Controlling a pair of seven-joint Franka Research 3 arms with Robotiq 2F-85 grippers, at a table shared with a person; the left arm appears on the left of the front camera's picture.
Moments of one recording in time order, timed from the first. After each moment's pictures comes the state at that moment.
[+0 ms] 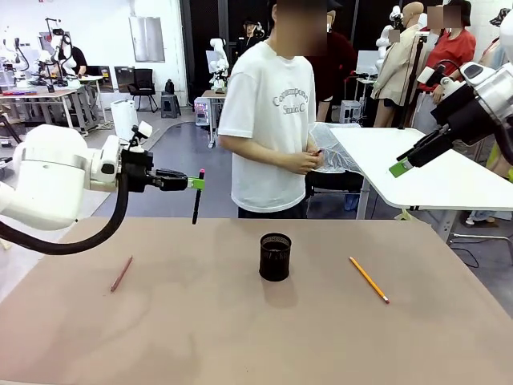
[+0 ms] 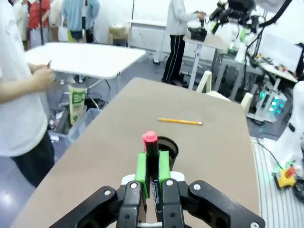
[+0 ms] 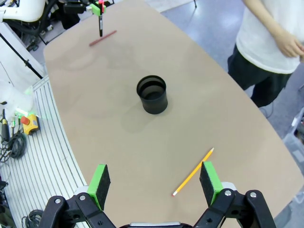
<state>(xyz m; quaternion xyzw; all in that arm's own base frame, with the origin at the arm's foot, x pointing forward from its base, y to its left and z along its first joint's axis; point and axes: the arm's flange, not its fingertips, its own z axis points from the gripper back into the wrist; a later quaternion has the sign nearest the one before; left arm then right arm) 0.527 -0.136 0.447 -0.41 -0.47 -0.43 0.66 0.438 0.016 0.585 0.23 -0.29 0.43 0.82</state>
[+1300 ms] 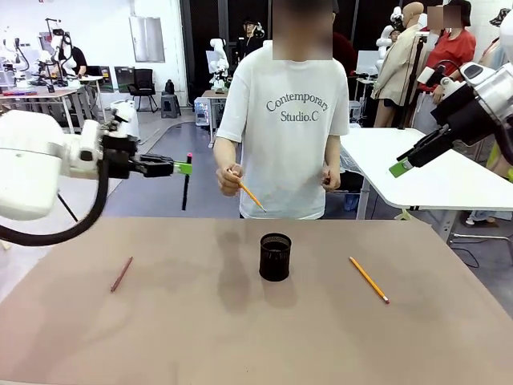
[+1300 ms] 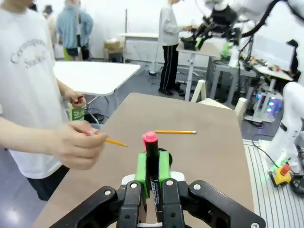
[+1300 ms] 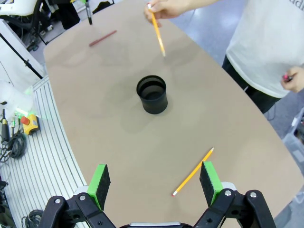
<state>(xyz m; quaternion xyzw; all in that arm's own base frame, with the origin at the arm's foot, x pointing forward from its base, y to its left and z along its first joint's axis) 0.511 -0.102 0.489 -0.41 -0.49 -0.46 0.62 0.438 0.016 0.585 0.23 -0.29 0.43 0.82</state>
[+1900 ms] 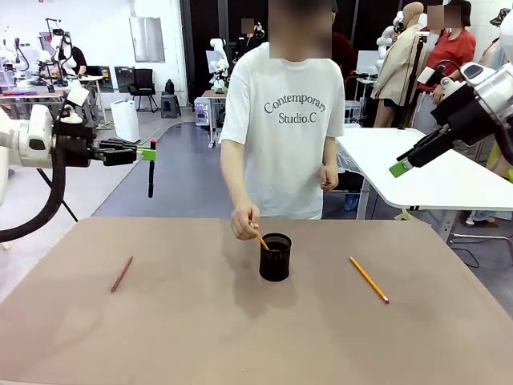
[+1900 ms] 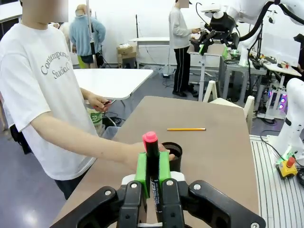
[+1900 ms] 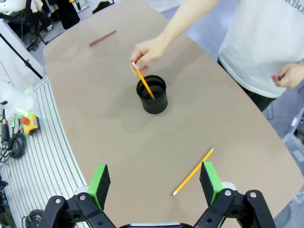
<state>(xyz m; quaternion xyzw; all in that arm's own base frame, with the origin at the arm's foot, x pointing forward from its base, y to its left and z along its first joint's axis) 0.487 -0.046 0.515 -0.38 -0.52 -0.46 0.62 0.438 0.016 0.585 0.23 -0.29 0.43 0.82</state>
